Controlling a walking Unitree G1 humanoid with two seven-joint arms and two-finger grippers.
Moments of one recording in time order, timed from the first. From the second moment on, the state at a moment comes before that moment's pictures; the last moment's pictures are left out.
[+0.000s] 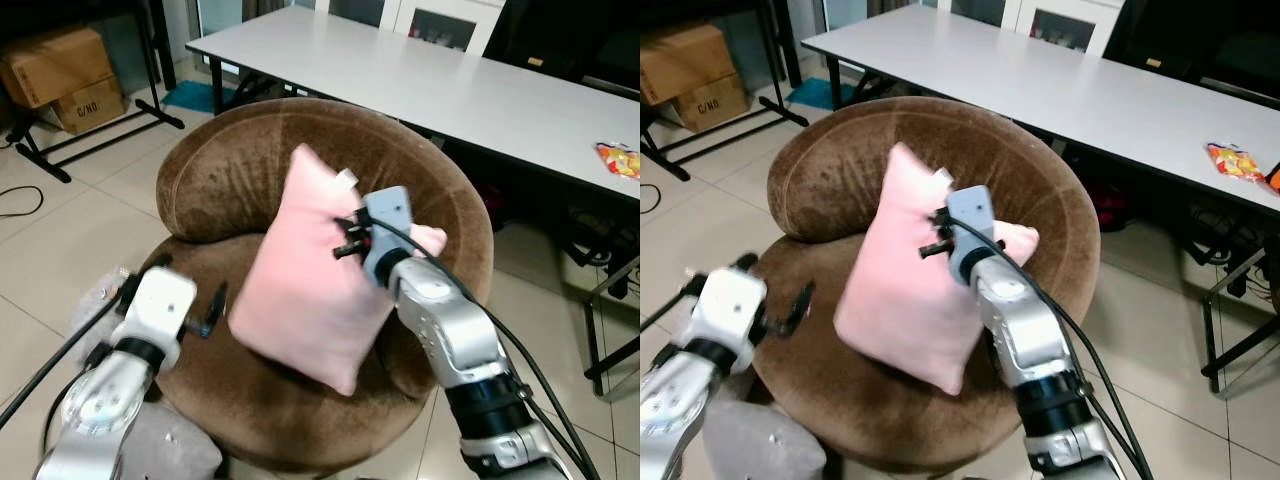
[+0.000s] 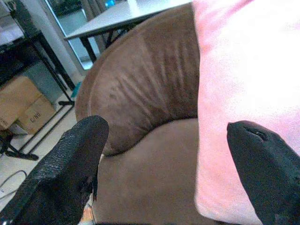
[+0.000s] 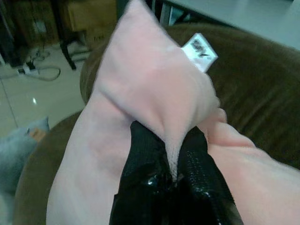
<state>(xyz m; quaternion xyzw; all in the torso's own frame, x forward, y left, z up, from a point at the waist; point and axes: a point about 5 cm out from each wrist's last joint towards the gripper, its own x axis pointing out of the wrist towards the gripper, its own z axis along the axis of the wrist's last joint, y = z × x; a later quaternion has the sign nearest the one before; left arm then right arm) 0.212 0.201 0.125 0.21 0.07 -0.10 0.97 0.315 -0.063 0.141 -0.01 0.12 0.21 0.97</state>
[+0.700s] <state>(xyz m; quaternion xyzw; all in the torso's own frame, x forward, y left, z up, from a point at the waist) 0.185 0.199 0.120 0.22 0.11 -0.16 0.96 0.364 -0.066 0.127 0.13 0.26 0.01 0.96</state>
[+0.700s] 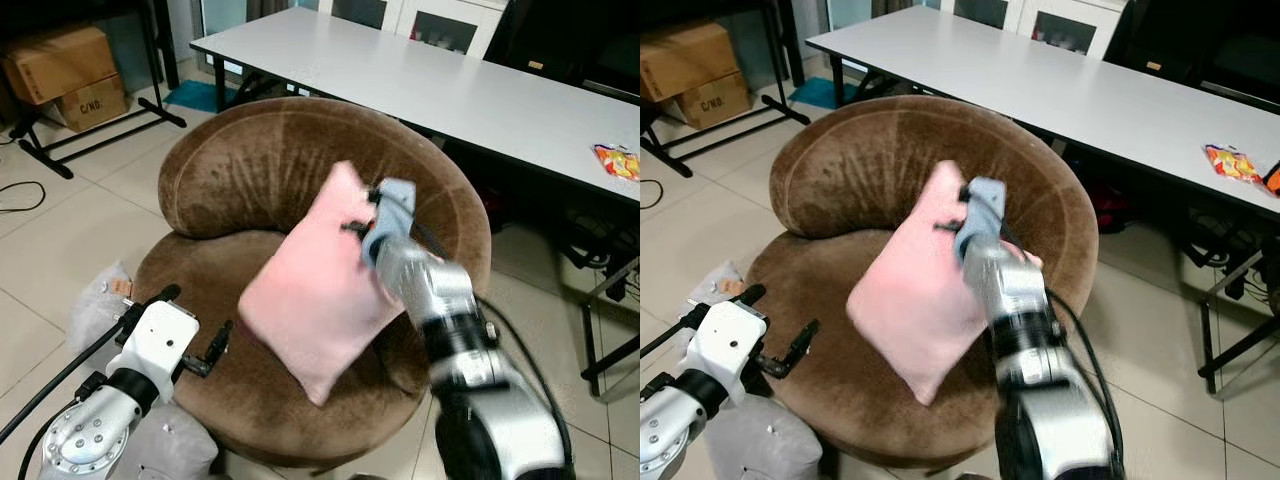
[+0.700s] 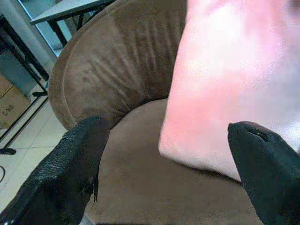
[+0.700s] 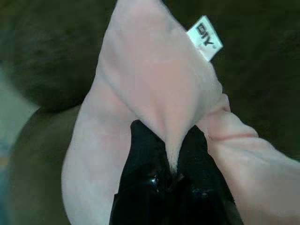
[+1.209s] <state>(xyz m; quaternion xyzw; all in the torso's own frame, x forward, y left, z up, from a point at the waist) 0.177 0.199 0.116 0.21 0.13 -0.16 0.96 0.356 -0.057 0.078 0.15 0.36 -0.03 0.92</state>
